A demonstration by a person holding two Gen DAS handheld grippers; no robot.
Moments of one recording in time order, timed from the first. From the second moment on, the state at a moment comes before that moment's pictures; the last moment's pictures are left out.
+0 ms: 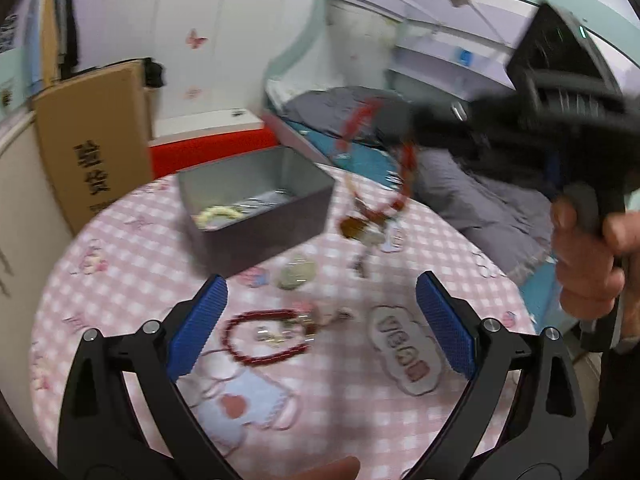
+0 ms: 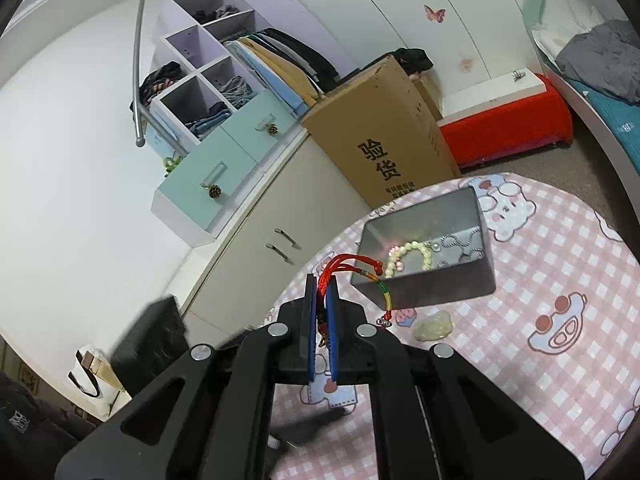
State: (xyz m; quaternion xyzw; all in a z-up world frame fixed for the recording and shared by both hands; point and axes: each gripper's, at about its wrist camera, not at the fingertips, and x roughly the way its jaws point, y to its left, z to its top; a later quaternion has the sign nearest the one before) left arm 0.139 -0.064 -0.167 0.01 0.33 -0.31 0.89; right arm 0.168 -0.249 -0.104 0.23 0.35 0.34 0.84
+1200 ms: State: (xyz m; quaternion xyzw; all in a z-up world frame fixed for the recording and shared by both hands) left arm 0.156 -0.023 -0.145 -0.01 0.36 -0.33 0.87; right arm 0.189 -0.272 -0.103 0.24 0.34 0.30 0.86
